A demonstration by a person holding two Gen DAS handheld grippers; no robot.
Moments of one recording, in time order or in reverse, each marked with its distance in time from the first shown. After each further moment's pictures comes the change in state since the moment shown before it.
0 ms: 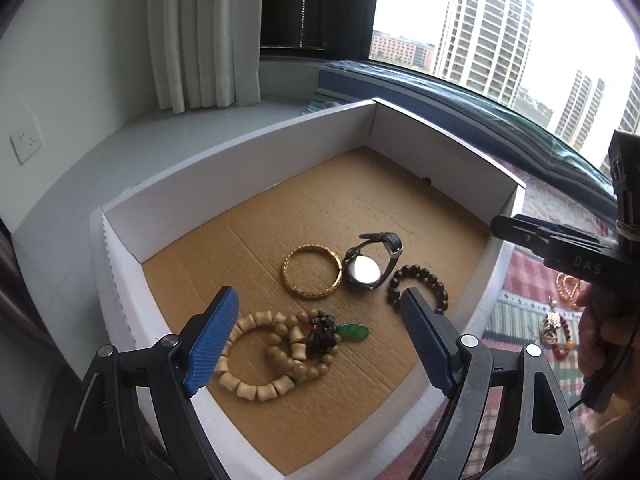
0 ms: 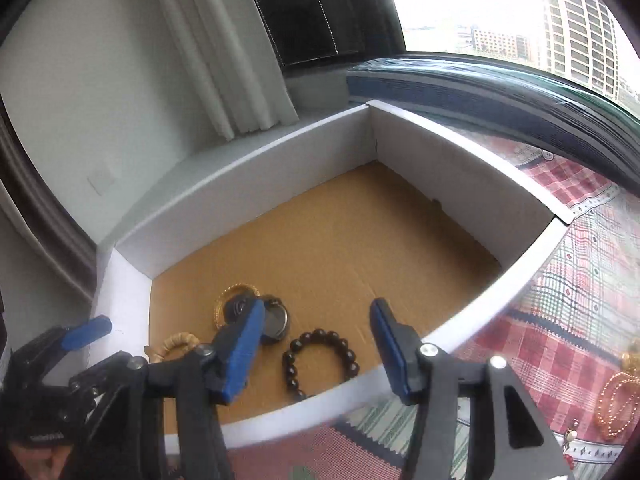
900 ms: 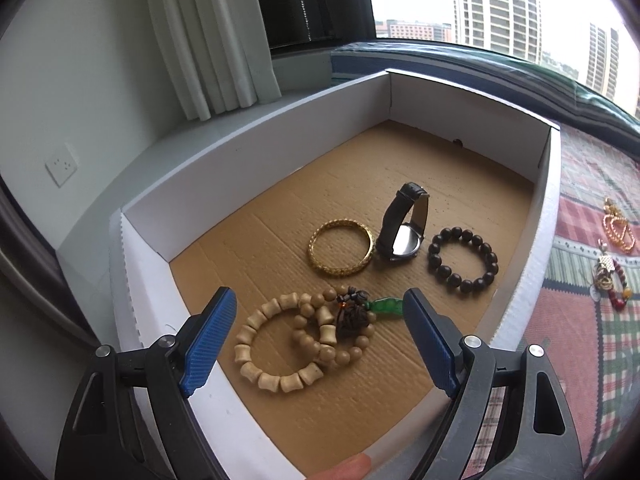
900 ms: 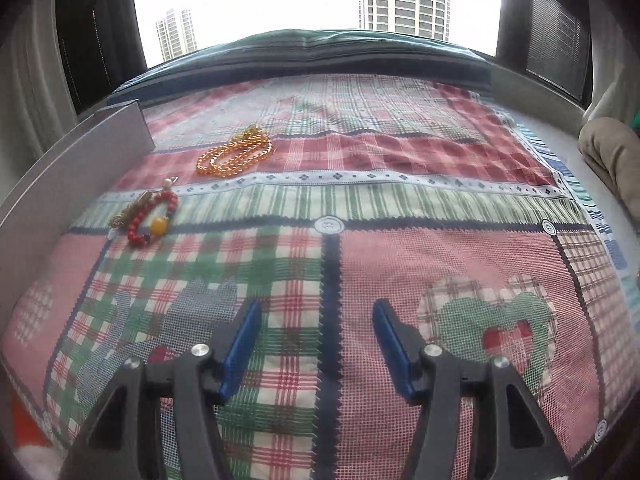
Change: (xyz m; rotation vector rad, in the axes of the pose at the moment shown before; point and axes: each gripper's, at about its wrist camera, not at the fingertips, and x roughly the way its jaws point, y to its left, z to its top) left arm 0.012 -0.029 -0.037 0.129 -0.005 0.188; right arm -0.231 -0.205 -0.296 0.358 -0.054 -0.594
